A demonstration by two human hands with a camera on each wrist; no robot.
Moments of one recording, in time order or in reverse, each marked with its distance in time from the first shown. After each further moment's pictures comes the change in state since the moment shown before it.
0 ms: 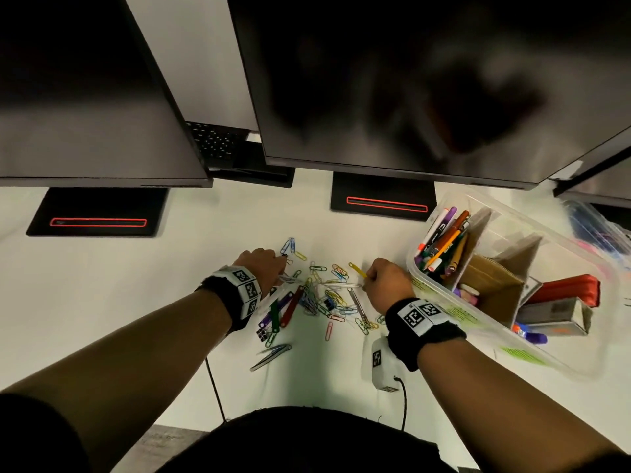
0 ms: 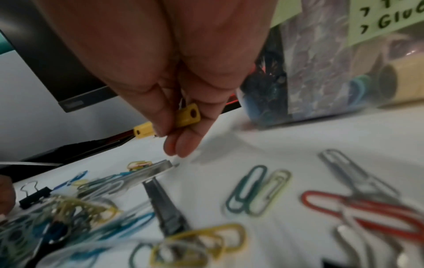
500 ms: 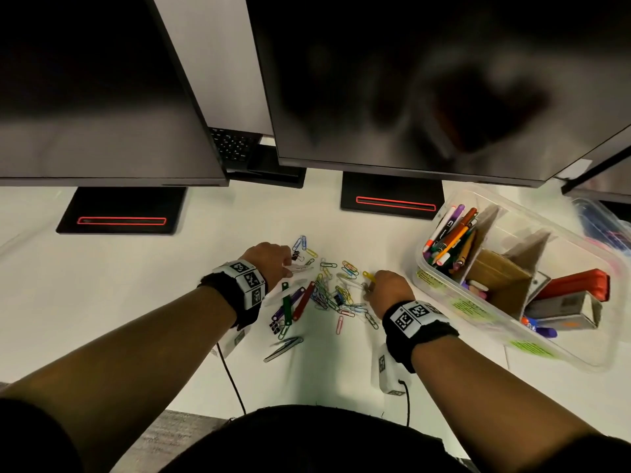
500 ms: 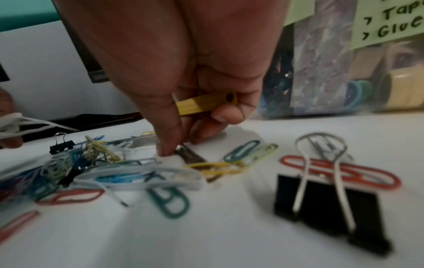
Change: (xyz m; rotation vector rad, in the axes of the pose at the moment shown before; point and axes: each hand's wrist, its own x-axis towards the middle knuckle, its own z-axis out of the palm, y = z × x) left_hand -0.020 -0.003 -0.018 -0.242 0.032 -0.088; right_hand -0.006 -0.001 0.021 -0.228 -0.148 0.072
